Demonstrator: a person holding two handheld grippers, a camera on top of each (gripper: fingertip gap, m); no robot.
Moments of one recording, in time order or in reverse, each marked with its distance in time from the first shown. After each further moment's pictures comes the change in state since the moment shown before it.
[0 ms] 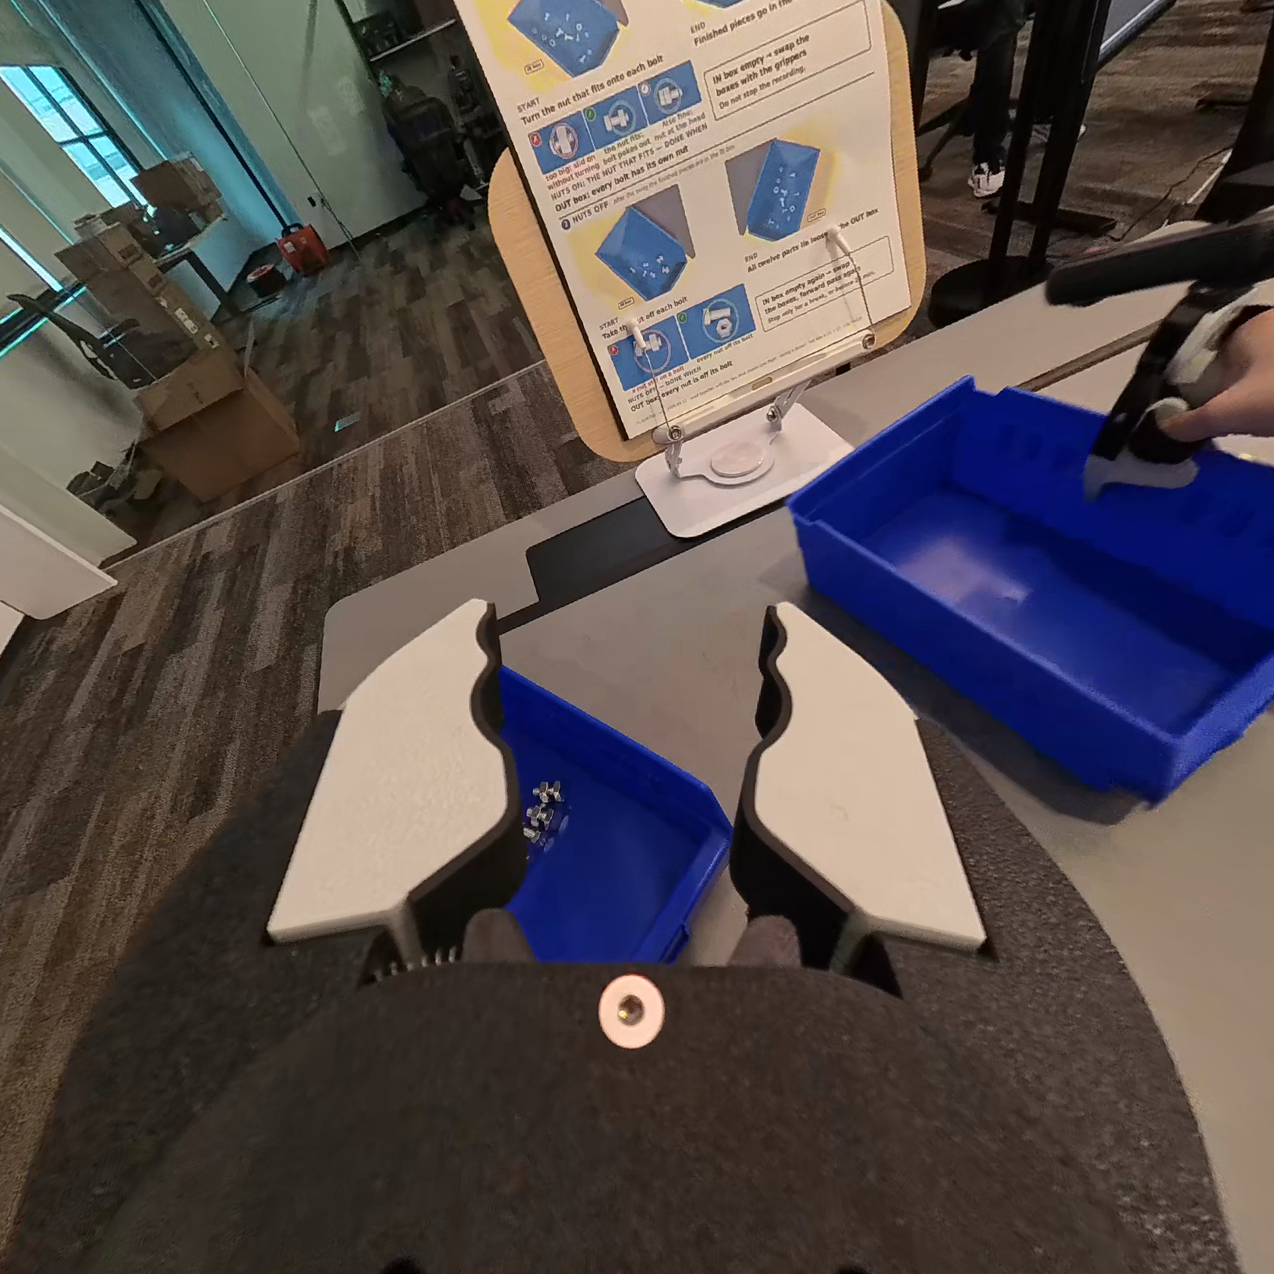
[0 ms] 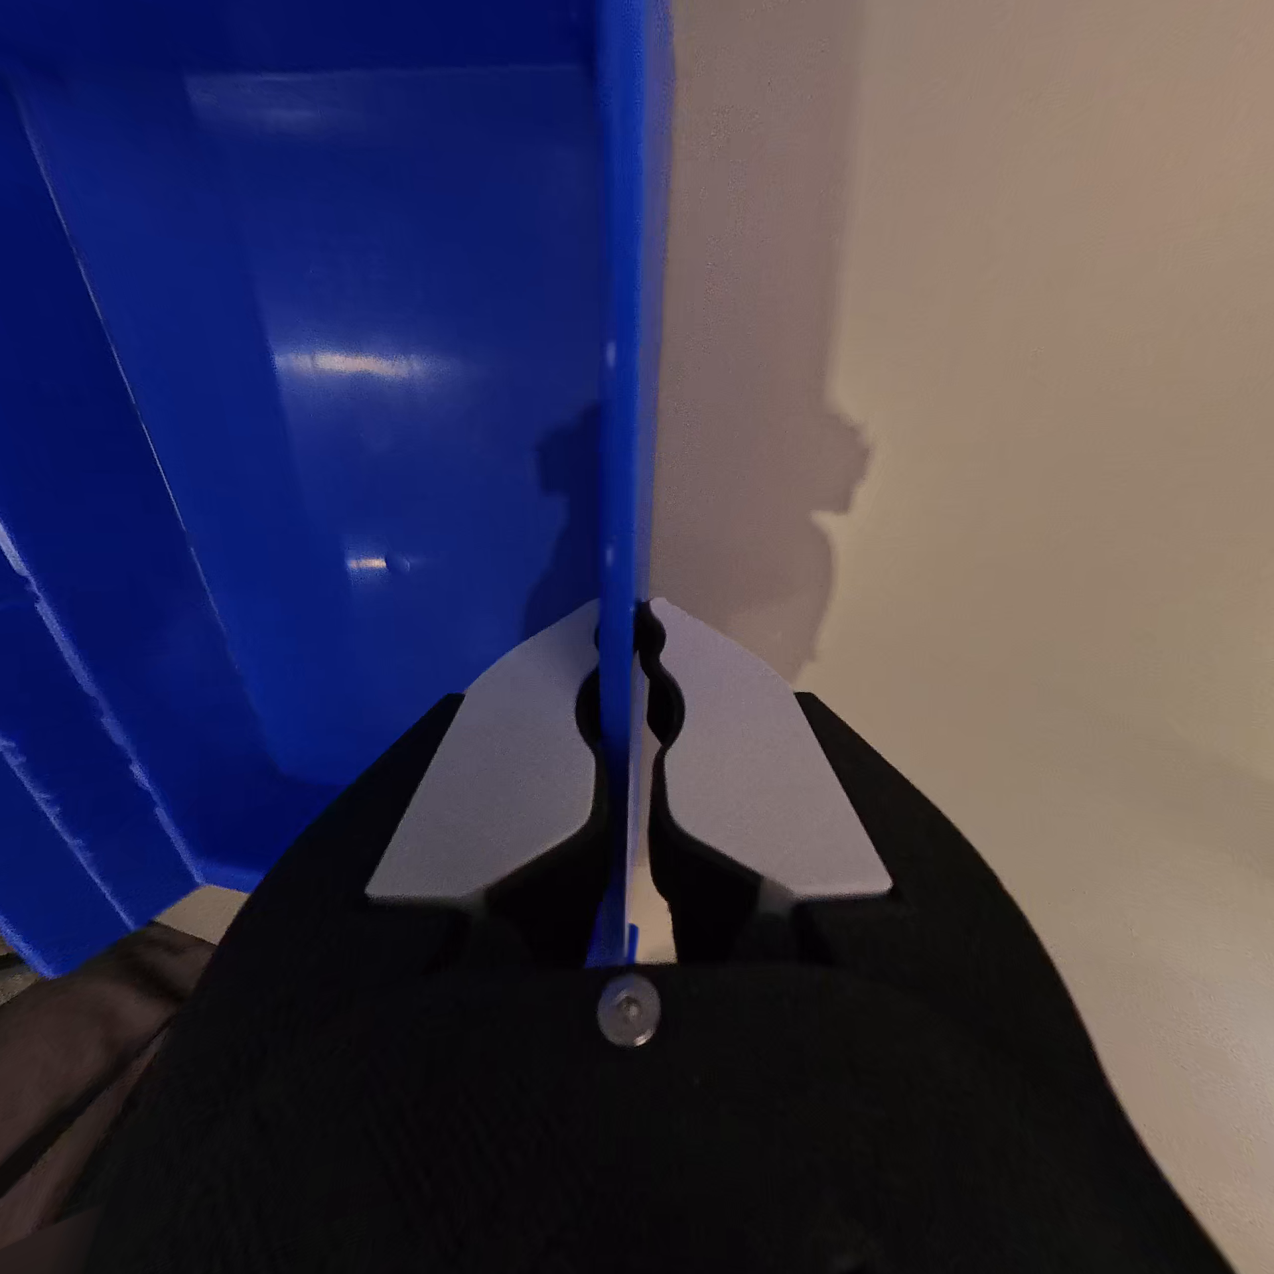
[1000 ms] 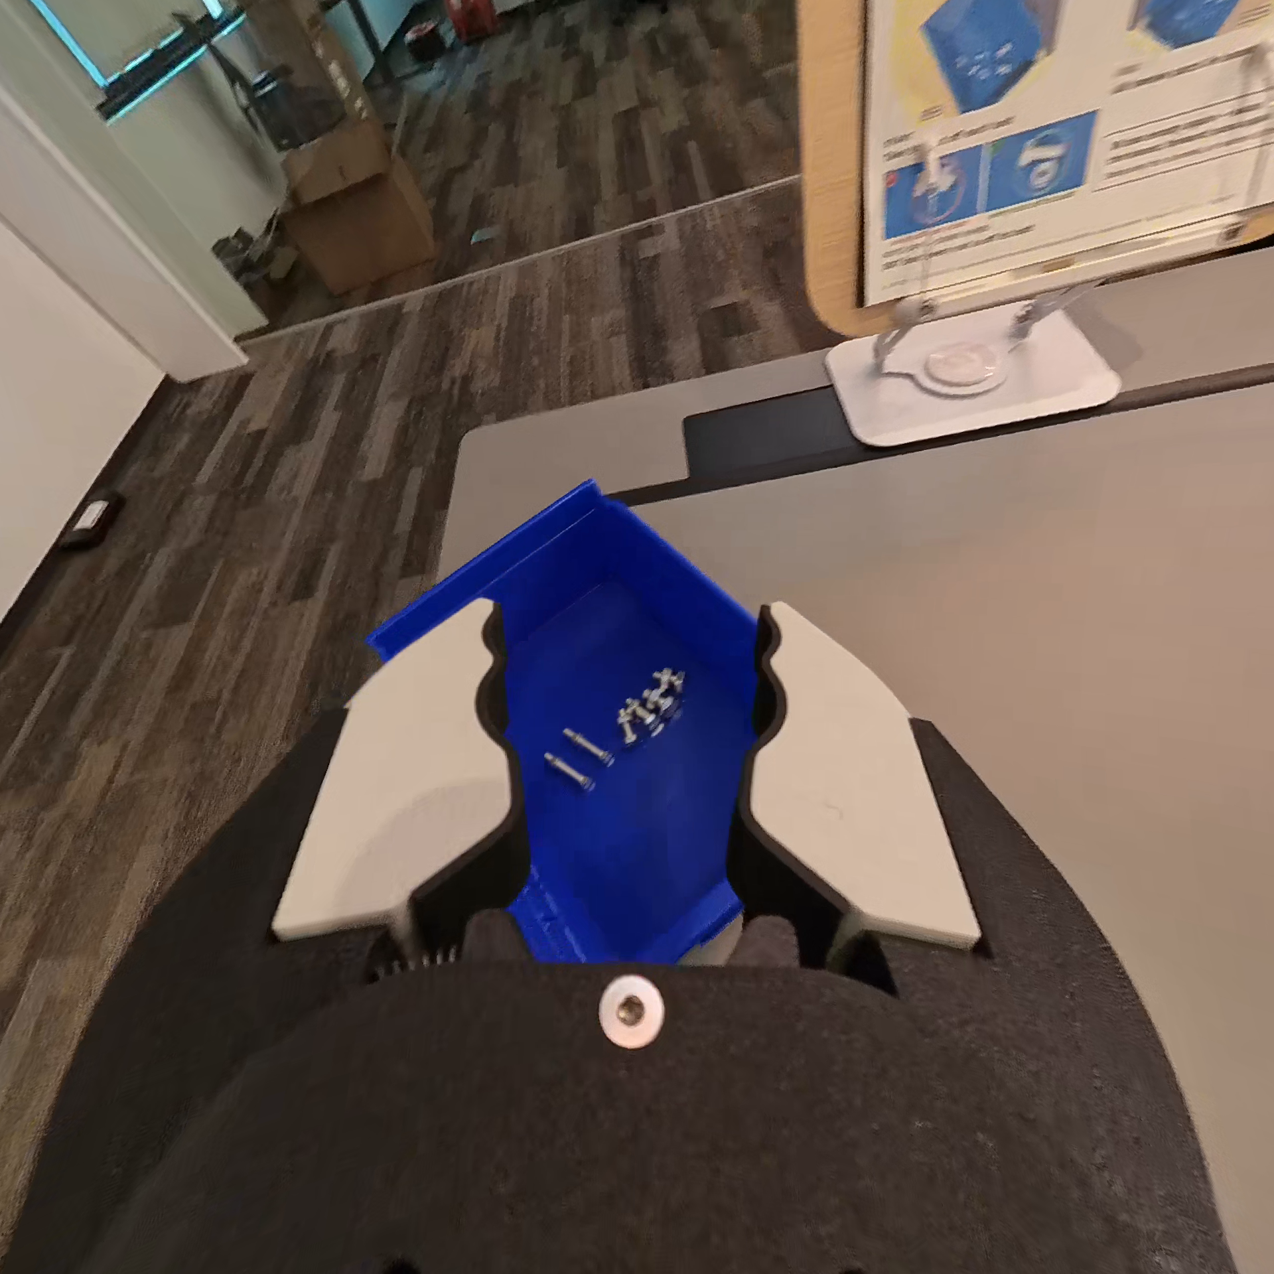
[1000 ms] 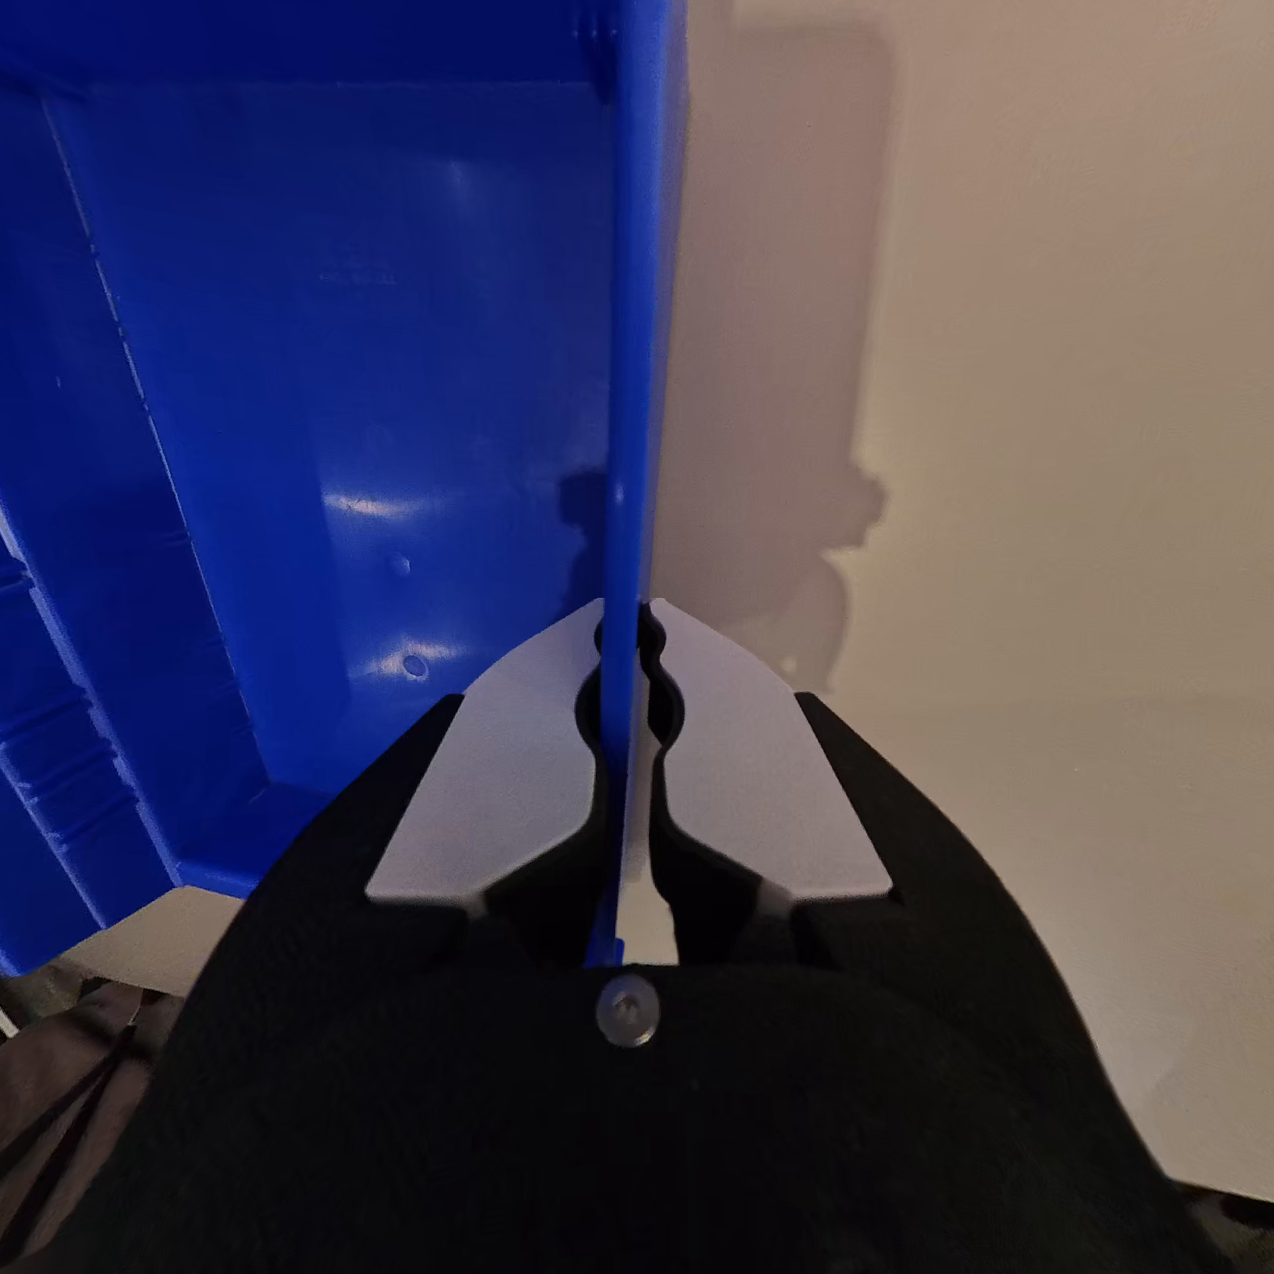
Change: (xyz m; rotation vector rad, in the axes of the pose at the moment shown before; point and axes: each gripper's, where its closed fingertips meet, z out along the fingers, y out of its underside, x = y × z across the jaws) left arm -0.087 0.055 -0.004 -0.196 -0.241 -0.157; right arm 0.238 0.092 -0.056 0.099 0.023 0.304
